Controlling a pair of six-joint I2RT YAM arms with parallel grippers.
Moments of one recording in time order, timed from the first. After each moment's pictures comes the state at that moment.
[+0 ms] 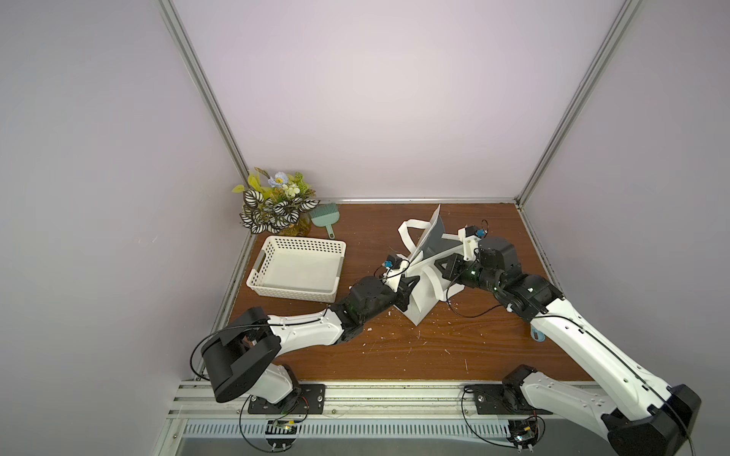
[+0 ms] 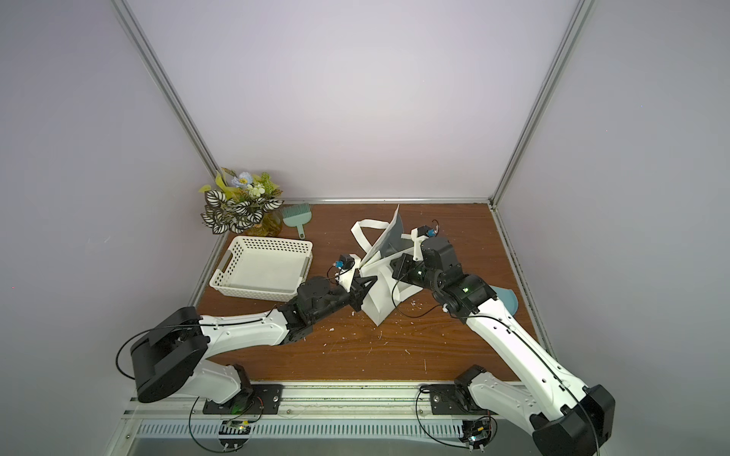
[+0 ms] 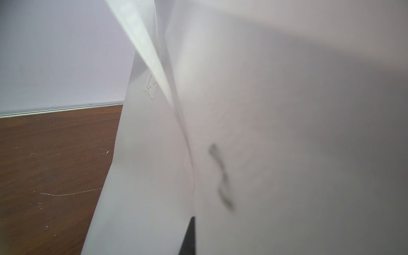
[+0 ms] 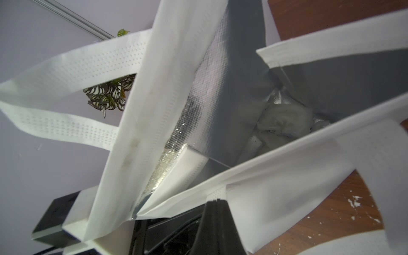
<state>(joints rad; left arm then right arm) -0.93 1.46 0.63 0.72 0.03 -0.31 0.57 1.04 0.98 -0.49 -0.12 0.77</state>
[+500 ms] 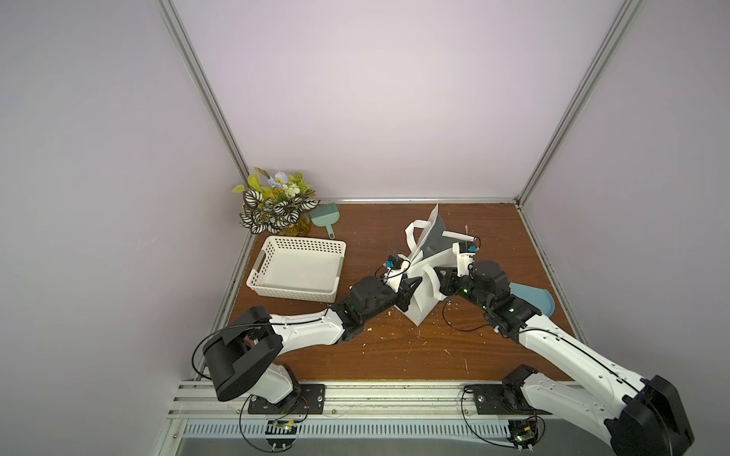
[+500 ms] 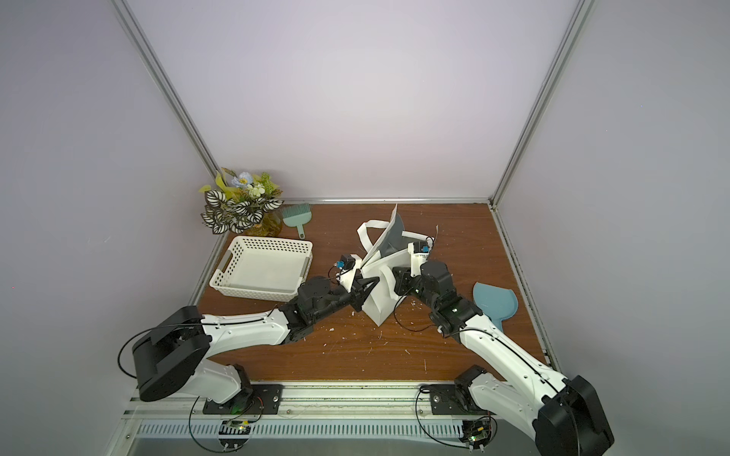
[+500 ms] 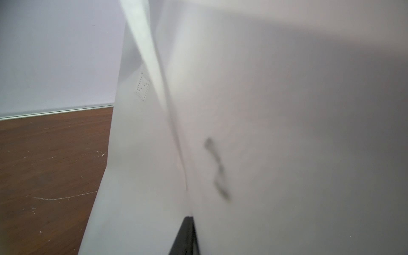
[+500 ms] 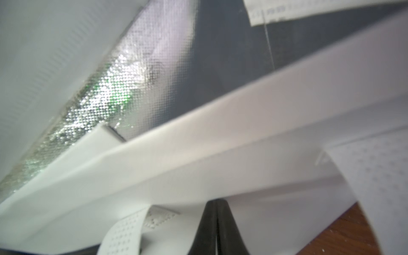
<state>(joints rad) -0.93 1.48 0.63 0.74 0.05 -0.30 0.57 1.02 0.59 0.06 -0.07 0.53</state>
